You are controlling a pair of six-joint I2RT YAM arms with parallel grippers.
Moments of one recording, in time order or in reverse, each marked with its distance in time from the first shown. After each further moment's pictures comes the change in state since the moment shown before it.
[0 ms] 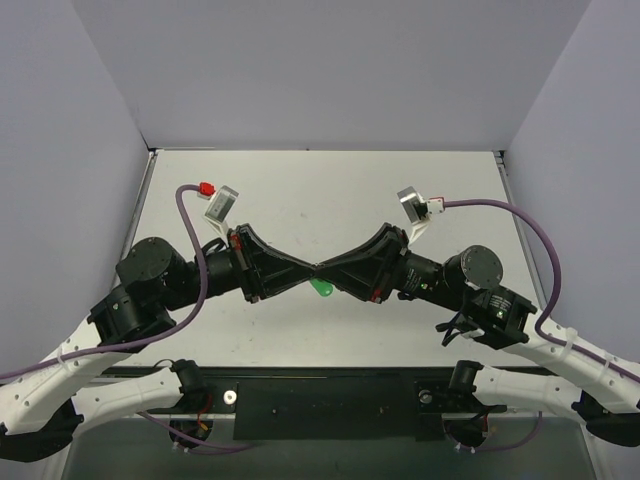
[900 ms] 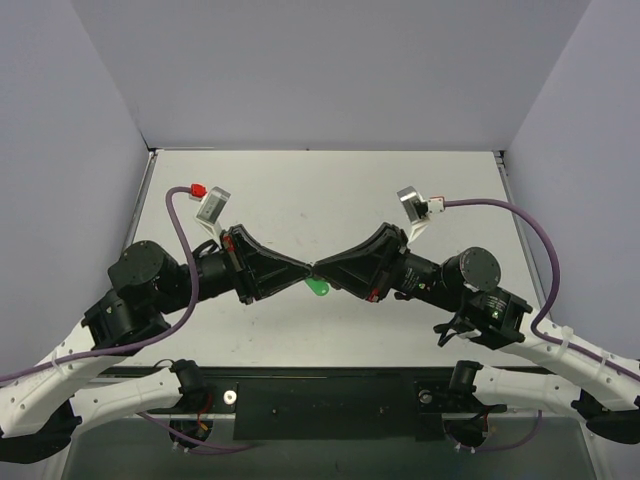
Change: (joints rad) left arm -0.006 -0.023 -0.001 -0.006 -0.029 0.002; right arm 0.014 0.010 -0.013 0.058 0.026 0.032
